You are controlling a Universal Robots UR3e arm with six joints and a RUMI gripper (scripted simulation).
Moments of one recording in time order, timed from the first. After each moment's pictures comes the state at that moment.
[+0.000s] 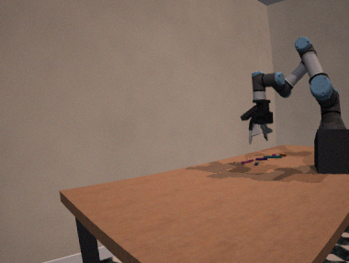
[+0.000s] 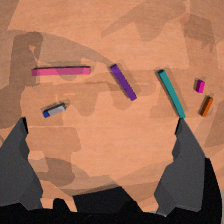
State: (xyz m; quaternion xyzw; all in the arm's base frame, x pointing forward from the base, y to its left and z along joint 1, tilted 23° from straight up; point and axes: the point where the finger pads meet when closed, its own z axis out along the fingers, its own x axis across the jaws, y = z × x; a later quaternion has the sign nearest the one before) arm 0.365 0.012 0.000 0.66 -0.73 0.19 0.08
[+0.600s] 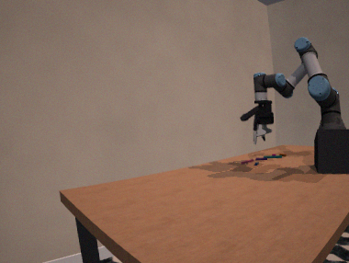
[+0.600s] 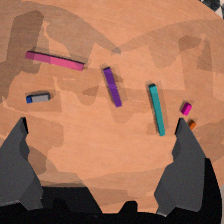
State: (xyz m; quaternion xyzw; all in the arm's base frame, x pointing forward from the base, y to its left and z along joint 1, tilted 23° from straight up) arm 0.366 -0.003 0.003 0.75 -0.63 0.17 0.11
